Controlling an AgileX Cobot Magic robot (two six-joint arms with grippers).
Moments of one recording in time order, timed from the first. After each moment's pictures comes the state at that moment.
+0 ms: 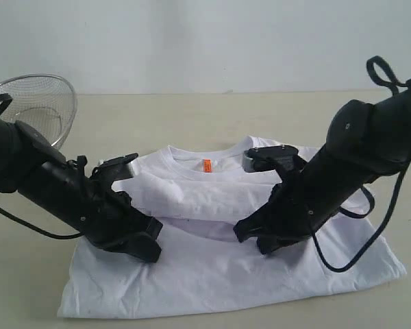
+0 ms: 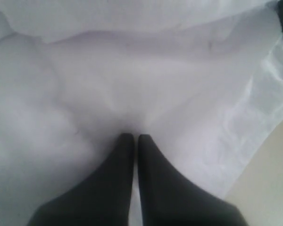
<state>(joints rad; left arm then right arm) -0.33 1.96 -0.89 -1.07 0.66 0.98 0.30 1.85 -0.92 0.61 0.53 -0.53</state>
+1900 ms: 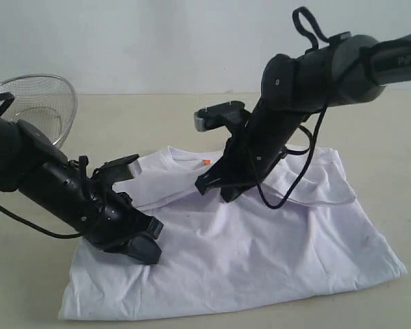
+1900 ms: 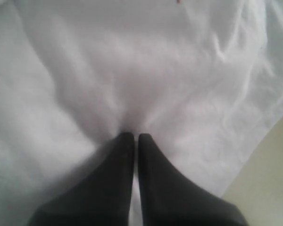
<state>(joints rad) -0.33 1.97 -0.90 -1.03 0.68 0.94 0.36 2.07 -1.38 0.34 0.69 -0.38</state>
